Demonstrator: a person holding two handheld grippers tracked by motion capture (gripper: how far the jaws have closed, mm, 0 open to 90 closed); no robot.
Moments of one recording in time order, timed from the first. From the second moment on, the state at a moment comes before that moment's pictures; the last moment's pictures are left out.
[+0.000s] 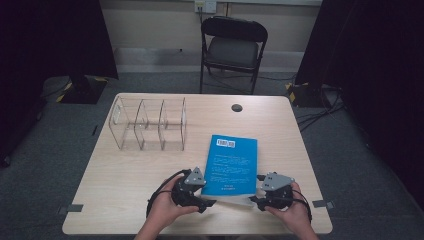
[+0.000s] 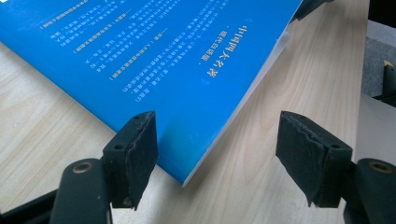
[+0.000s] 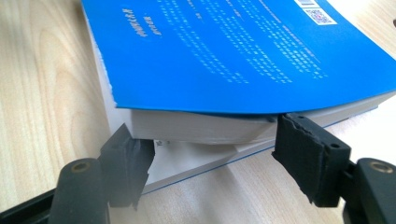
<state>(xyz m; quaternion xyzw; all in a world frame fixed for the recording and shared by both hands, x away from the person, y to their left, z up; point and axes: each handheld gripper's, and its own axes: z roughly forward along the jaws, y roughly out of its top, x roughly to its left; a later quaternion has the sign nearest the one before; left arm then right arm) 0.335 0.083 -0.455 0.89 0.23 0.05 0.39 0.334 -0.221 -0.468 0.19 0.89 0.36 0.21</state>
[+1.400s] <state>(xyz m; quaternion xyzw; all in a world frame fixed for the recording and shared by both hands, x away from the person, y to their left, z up) 0.342 -0.004 -0.450 0.90 0.14 0.03 0.41 0.324 -0.228 -0.458 0.22 0.88 0.37 0.19</state>
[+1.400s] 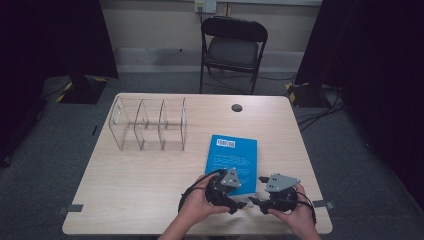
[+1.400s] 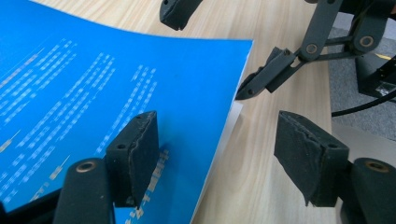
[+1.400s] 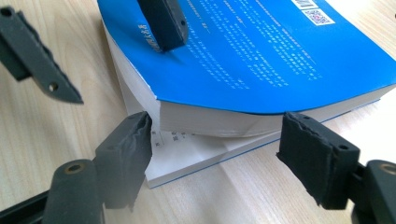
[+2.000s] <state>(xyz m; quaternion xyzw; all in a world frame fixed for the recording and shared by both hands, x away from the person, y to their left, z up) 0.343 0.003 -0.462 0.92 0.11 0.06 0.37 0.323 -0.226 -0.469 0.22 0.88 0.39 0.16</state>
